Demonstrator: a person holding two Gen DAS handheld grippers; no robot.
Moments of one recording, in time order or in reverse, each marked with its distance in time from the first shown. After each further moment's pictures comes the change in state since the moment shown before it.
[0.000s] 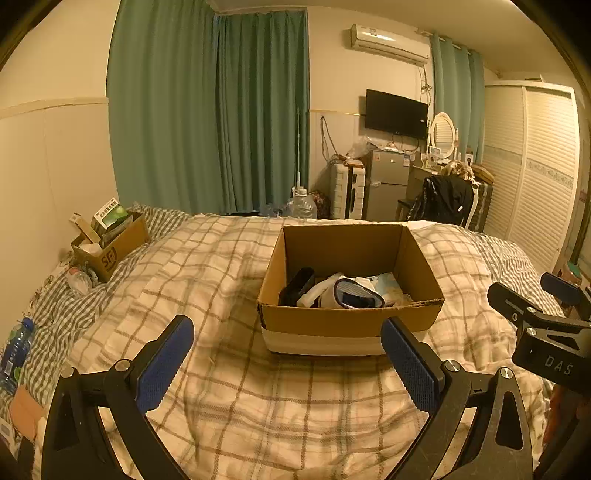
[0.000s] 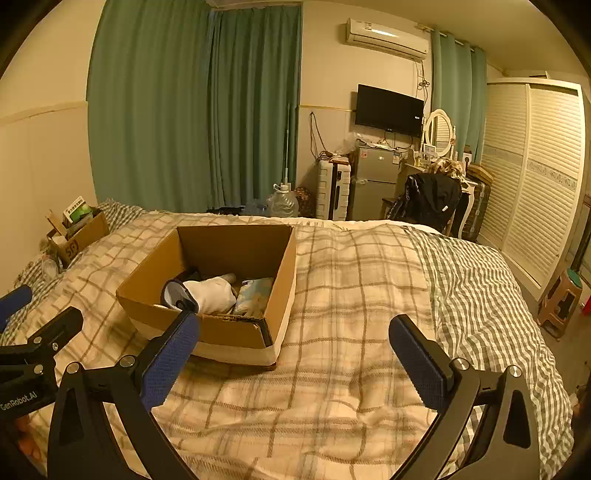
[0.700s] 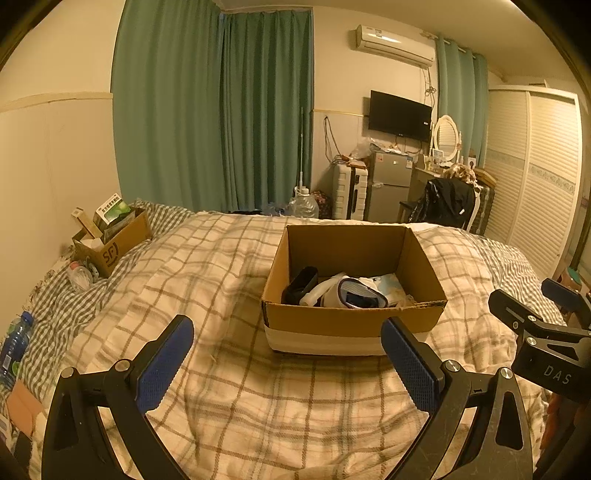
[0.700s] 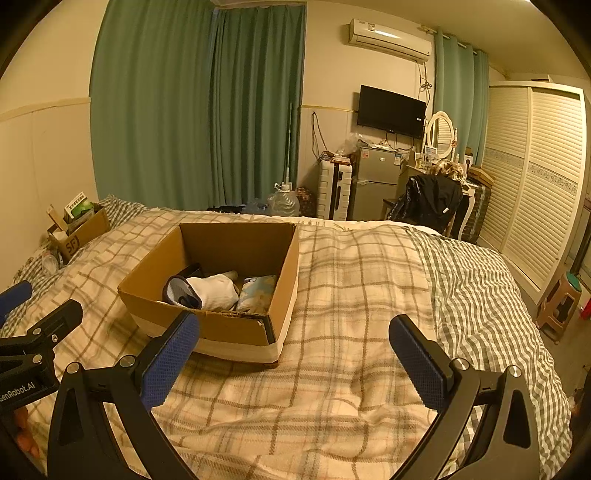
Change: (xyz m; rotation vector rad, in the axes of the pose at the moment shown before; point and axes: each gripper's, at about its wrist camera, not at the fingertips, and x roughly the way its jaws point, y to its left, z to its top) left arm 0.000 0.008 0.001 -0.022 0.006 -0.005; right arm -0.003 0.003 -0.003 -0.013 0.002 0.001
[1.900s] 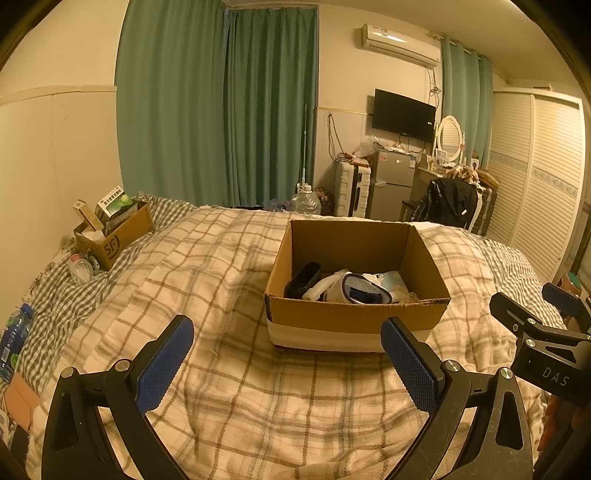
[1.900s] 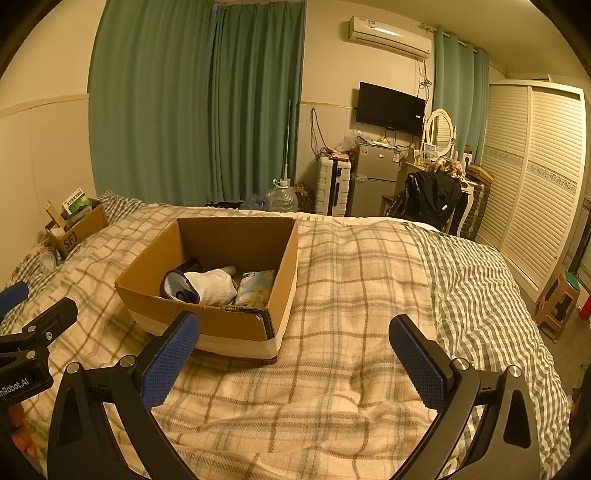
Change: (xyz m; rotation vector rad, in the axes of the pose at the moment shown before) left arm 0.000 0.003 -0.003 -0.018 0.012 0.005; right arm 0.004 -0.001 -0.002 -0.003 0.012 -0.005
